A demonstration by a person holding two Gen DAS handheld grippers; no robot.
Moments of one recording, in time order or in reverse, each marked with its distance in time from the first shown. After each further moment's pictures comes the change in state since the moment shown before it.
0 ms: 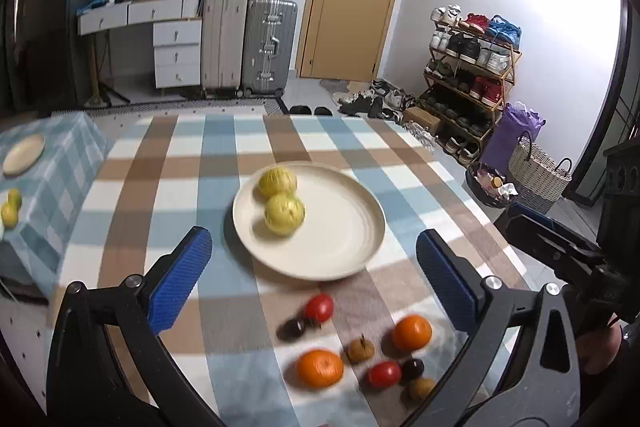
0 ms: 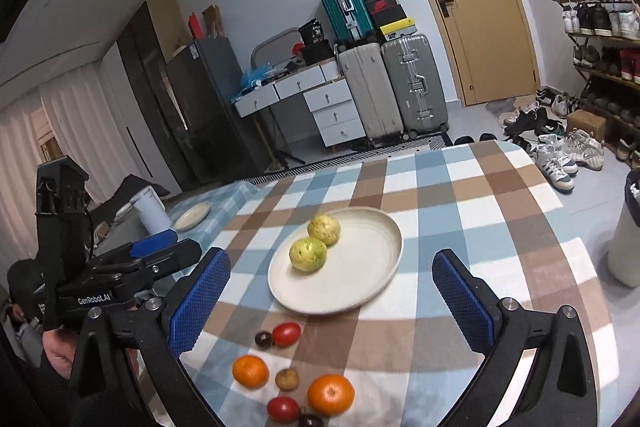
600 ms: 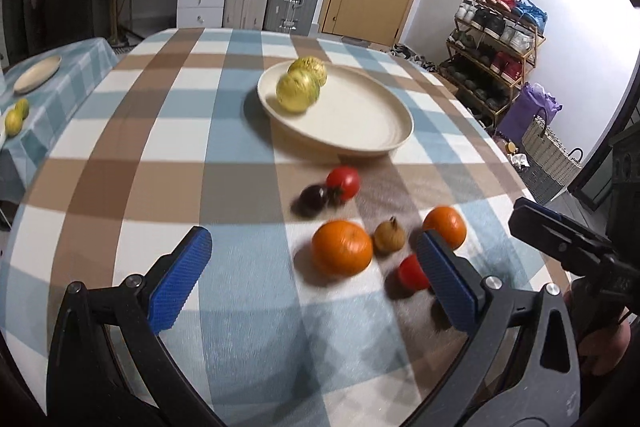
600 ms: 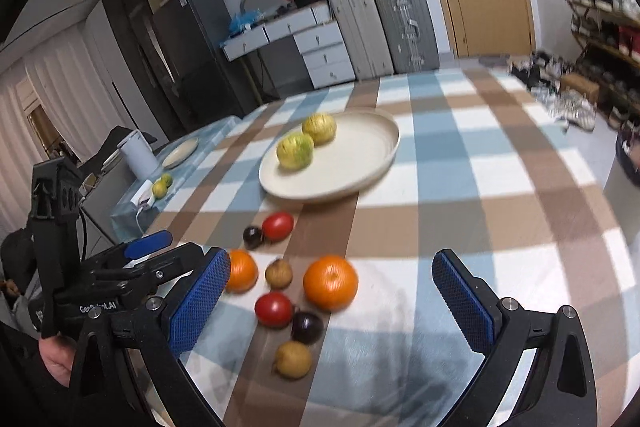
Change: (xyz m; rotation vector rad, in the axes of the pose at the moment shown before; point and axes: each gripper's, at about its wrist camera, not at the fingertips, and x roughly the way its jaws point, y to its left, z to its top) left arm 0.015 0.020 -0.111 -0.109 0.152 0.033; right arm 0.013 0.006 -0.081 0.016 0.215 -0.026
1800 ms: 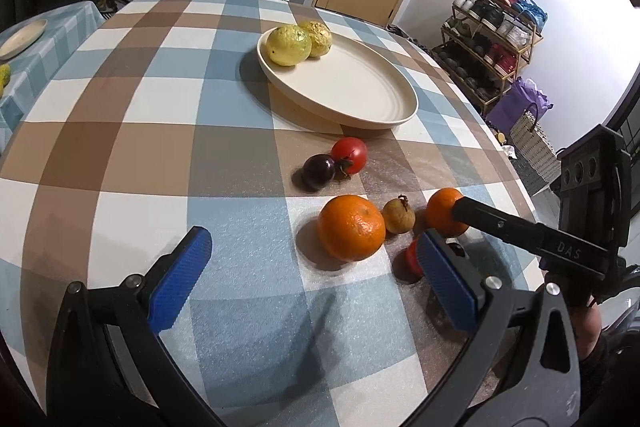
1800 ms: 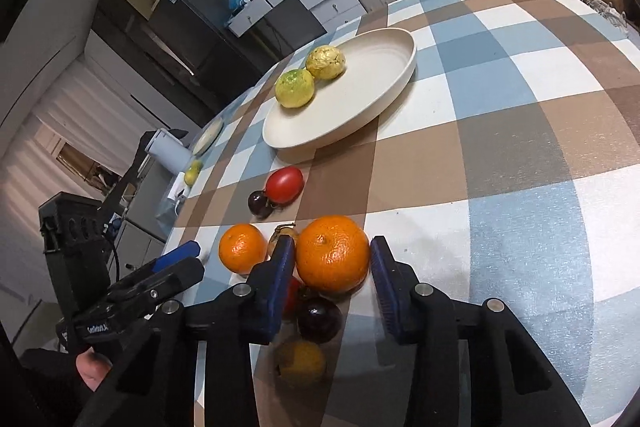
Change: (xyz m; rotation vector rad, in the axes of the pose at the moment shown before) left arm 0.028 0.021 0.002 -0.055 0.102 -0.085; right arm 0.056 -0.031 -0.010 0.181 0.153 0.188
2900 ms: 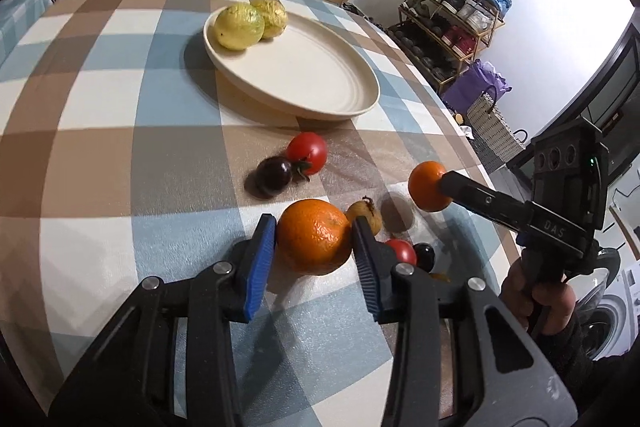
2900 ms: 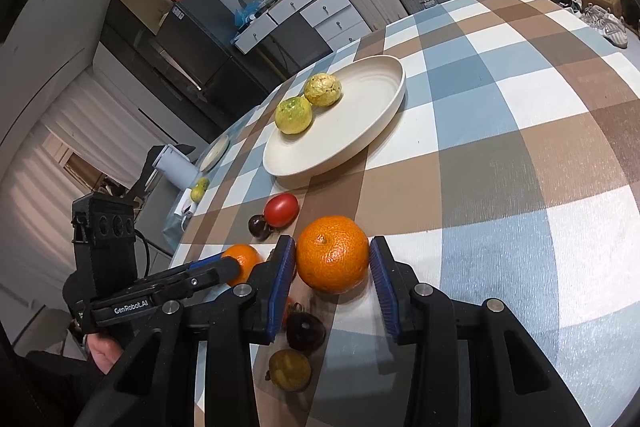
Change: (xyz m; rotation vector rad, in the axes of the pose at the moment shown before) left arm 0.024 0.001 0.018 0.034 0.088 -0.185; right arm -0.018 -0.011 0.010 -0.002 -0.059 0.028
